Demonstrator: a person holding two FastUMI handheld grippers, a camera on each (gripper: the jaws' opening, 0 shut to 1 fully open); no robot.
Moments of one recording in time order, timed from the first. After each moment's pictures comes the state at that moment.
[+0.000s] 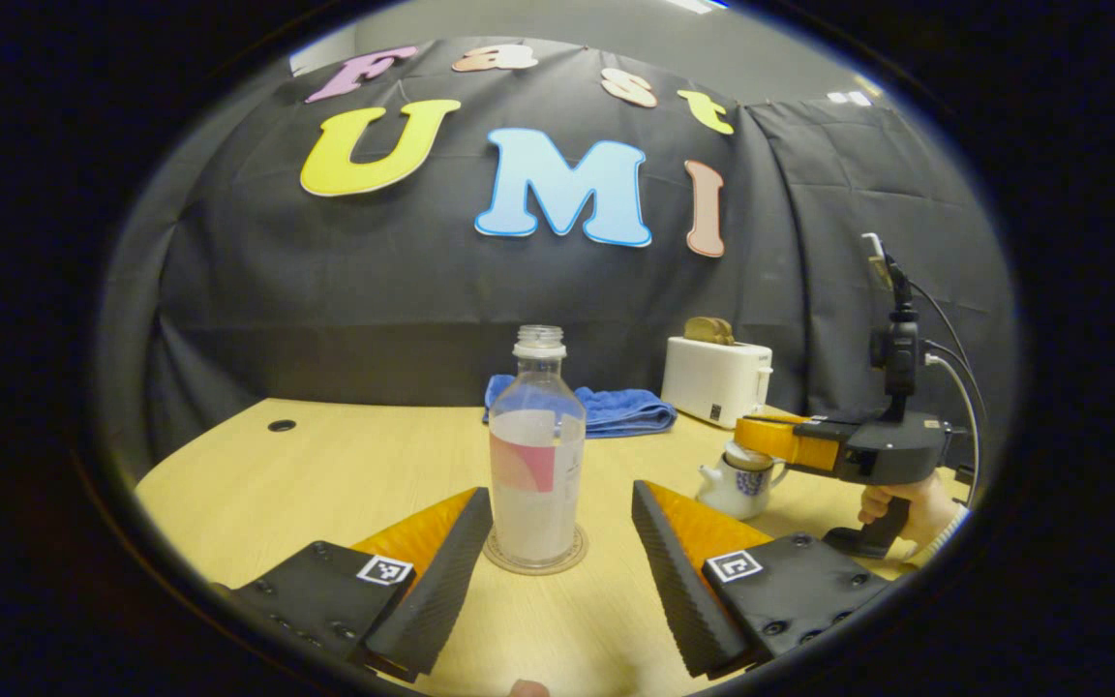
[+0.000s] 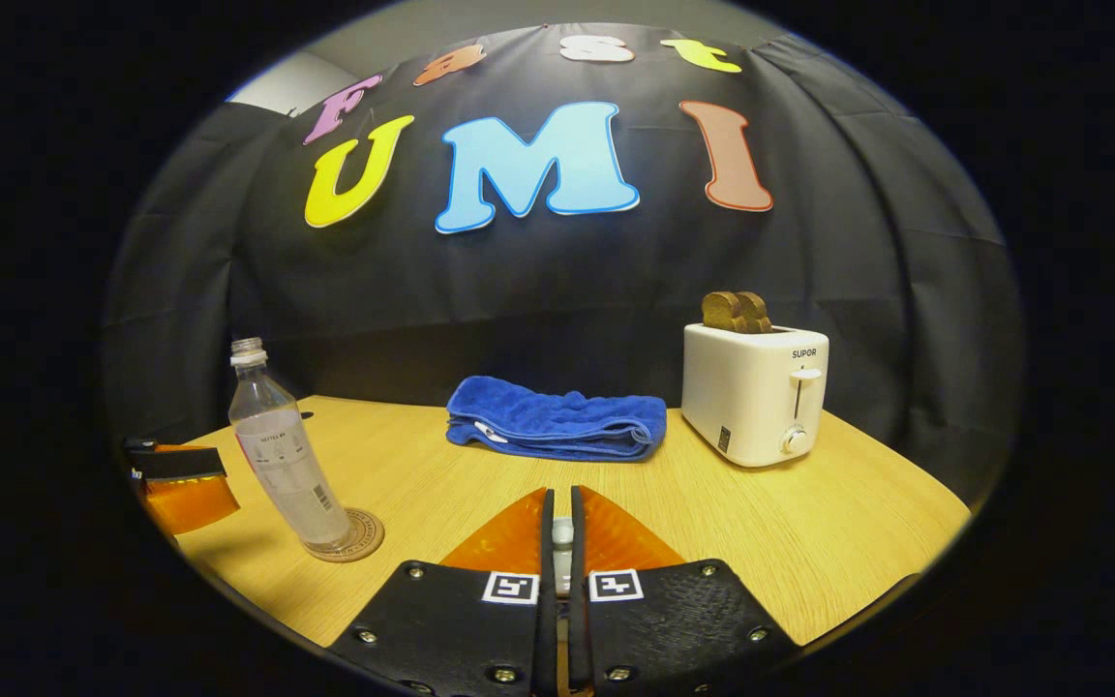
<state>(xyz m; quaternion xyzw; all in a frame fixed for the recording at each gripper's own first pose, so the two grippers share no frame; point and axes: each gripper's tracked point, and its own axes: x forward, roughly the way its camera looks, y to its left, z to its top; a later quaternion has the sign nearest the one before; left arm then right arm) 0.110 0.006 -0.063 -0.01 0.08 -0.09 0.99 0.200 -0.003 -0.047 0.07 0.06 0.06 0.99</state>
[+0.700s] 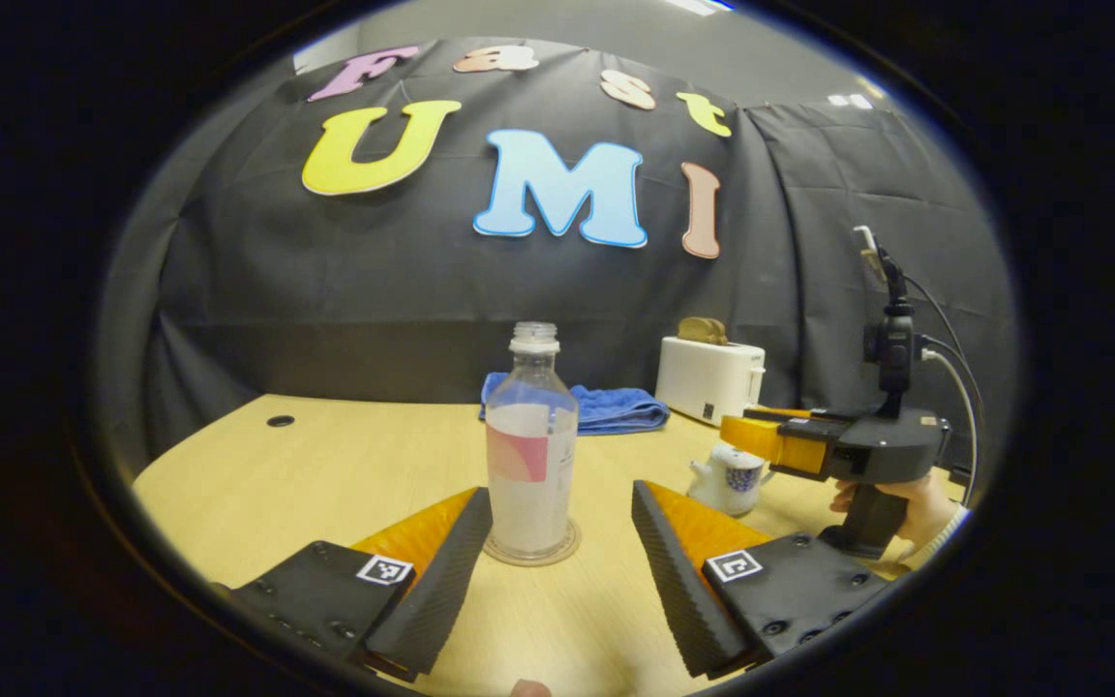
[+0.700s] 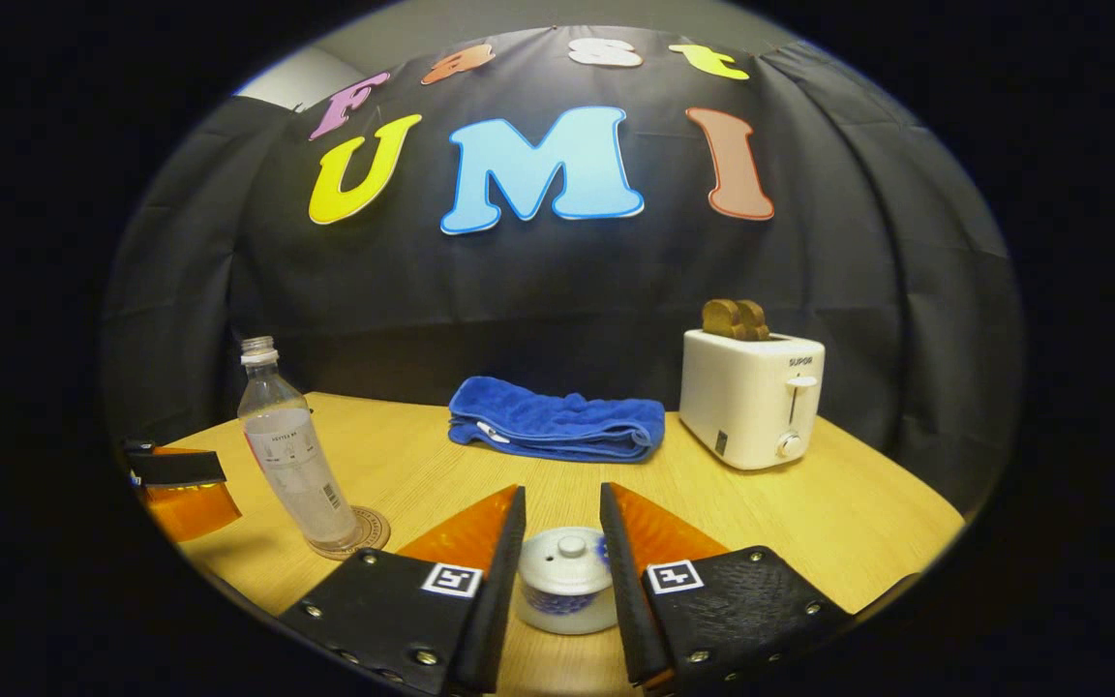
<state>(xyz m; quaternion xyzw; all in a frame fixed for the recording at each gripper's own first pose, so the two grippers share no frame) 0.098 0.008 -0.054 -0.01 0.07 -0.09 0.99 0.181 -0.001 -0.023 0.04 0.03 0.05 1.00</state>
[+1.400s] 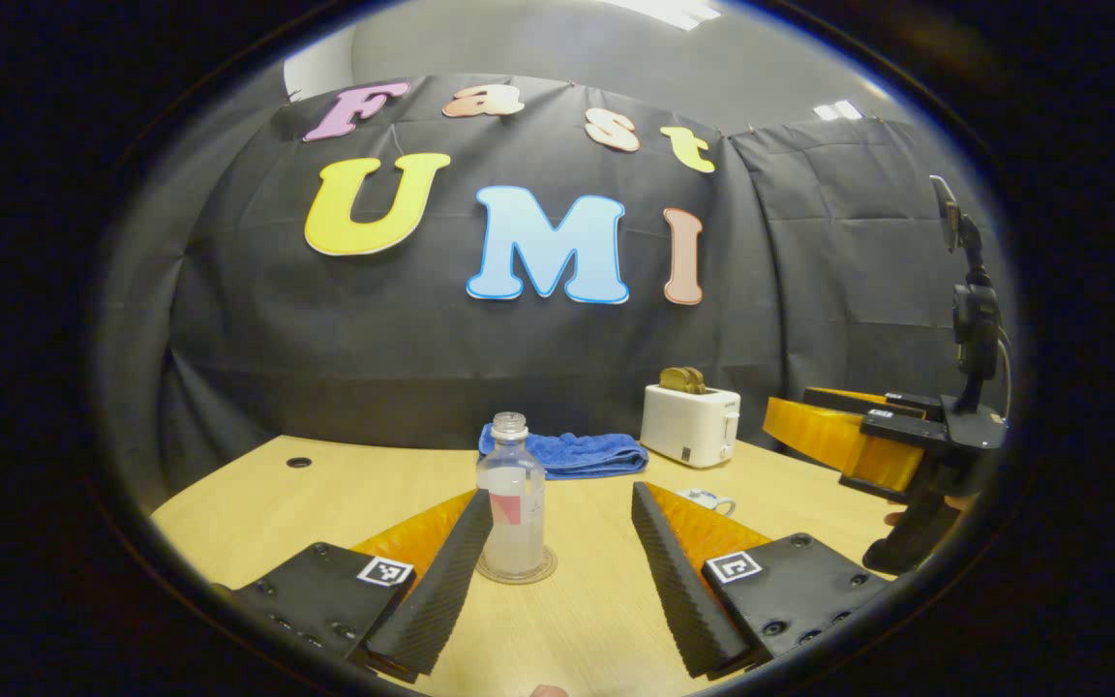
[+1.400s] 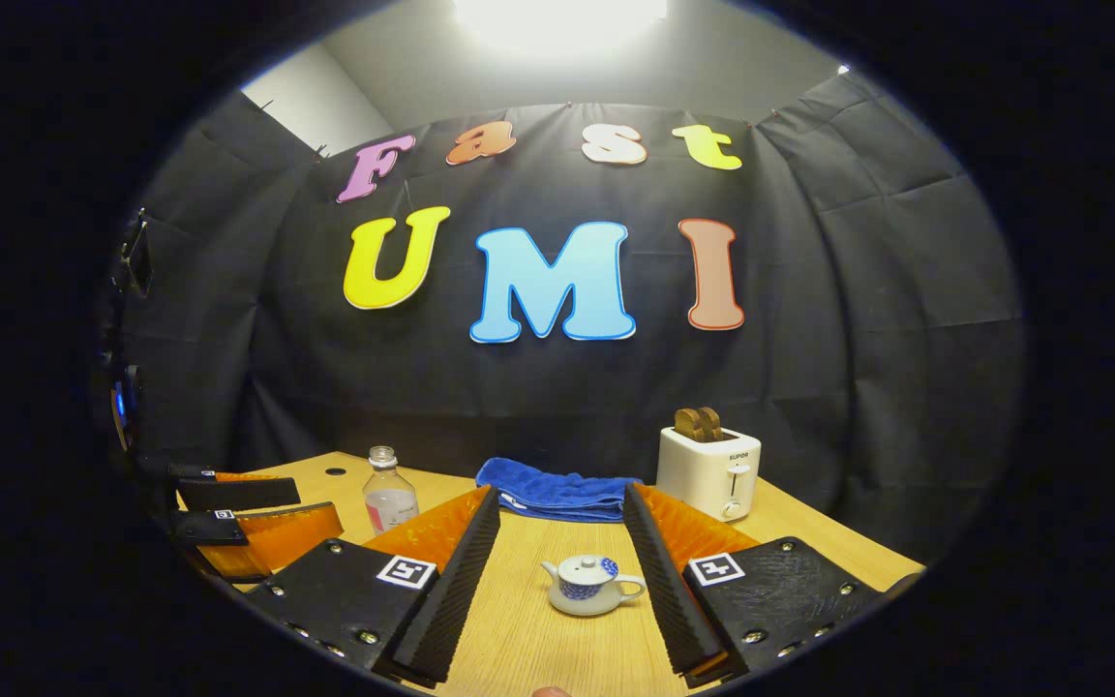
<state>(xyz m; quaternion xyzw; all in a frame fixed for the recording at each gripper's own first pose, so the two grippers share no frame) 0.044 -0.007 0.014 -0.01 0.02 -0.08 1.00 0.045 0.000 0.073 0.04 -0.07 0.03 1.00</state>
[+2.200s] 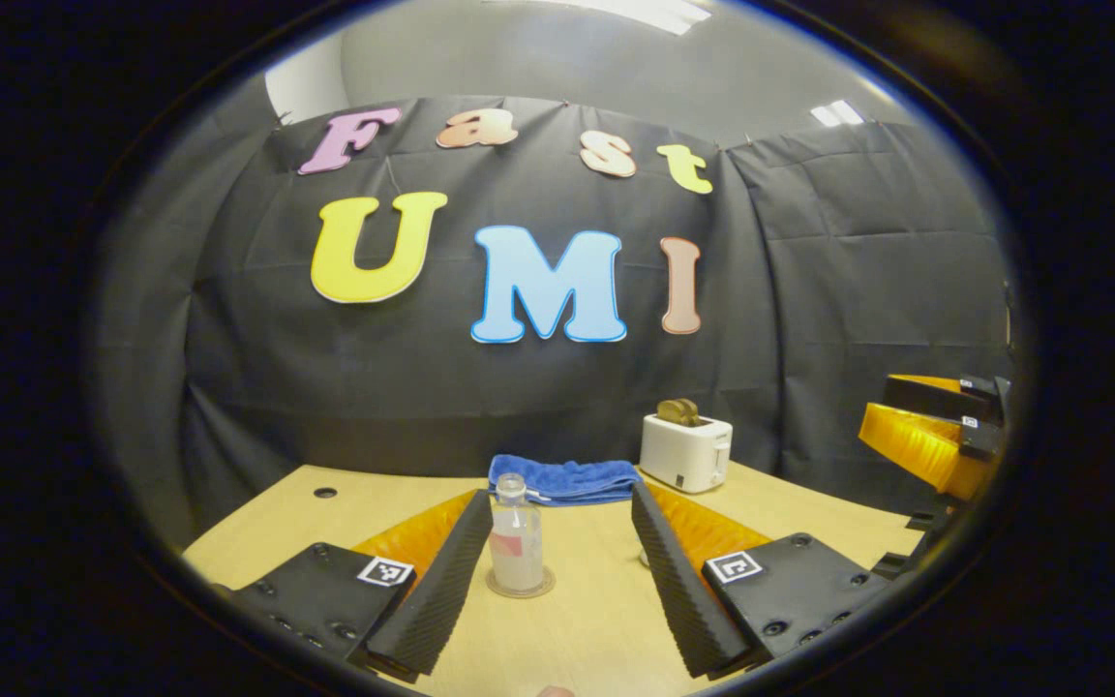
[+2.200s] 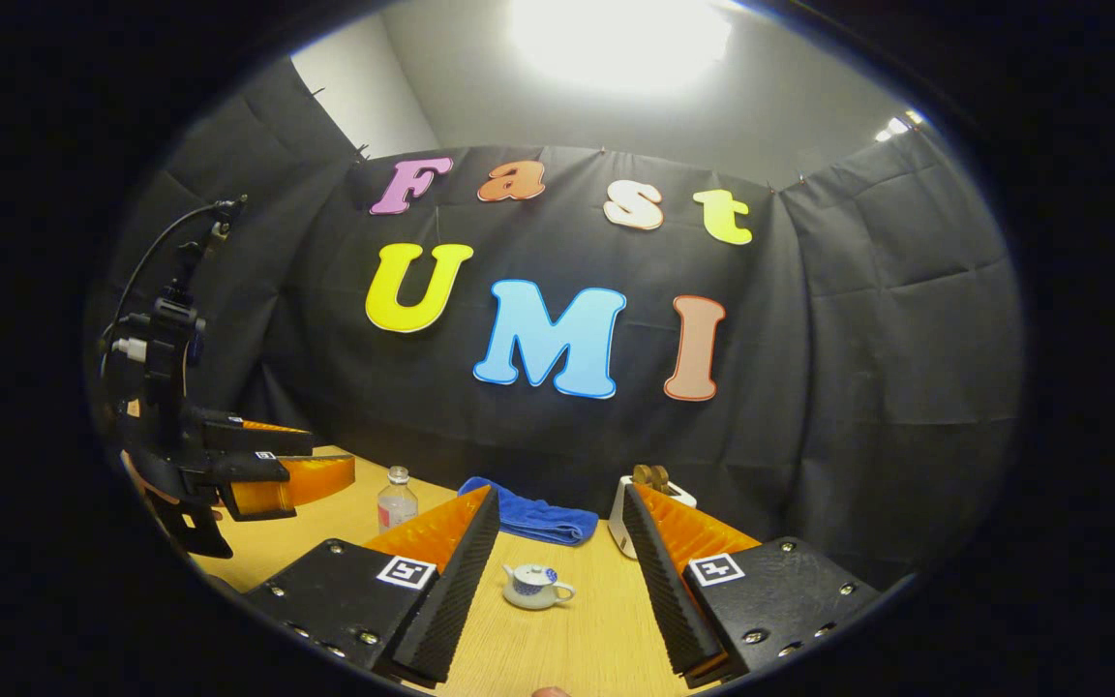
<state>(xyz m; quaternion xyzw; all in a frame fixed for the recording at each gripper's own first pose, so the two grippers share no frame) 0.010 -0.020 0.111 0.00 0.00 -0.08 1.00 -0.056 -0.036 0.153 -0.05 -0.11 0.01 0.99</state>
